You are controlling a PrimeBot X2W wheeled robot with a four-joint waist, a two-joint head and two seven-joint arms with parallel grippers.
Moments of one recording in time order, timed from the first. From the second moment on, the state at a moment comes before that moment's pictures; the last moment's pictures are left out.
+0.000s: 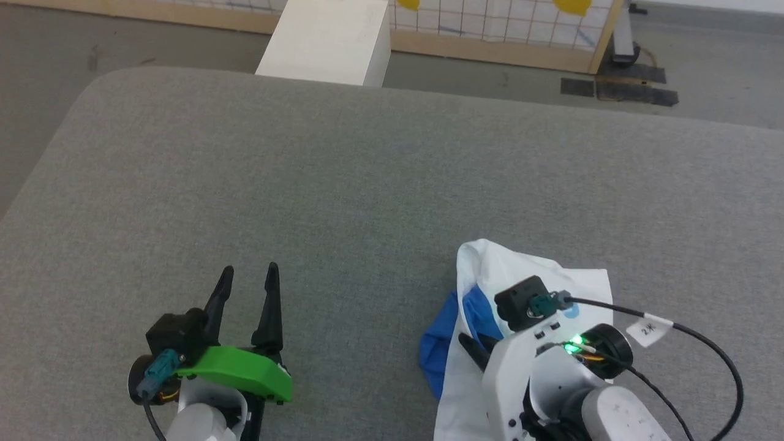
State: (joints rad) left arm -0.11 0.08 -0.08 0.24 -0.30 -0.09 -0.26; right arm -0.13 -0.05 0.36 0.02 0.23 0.13 0.64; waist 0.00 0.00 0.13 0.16
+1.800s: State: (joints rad) left arm -0.10 0.06 -0.04 0.23 -0.28 -0.10 -0.26; right arm -0.09 -0.05 0.04 0.35 0.41 0.13 0.33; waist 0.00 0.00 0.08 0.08
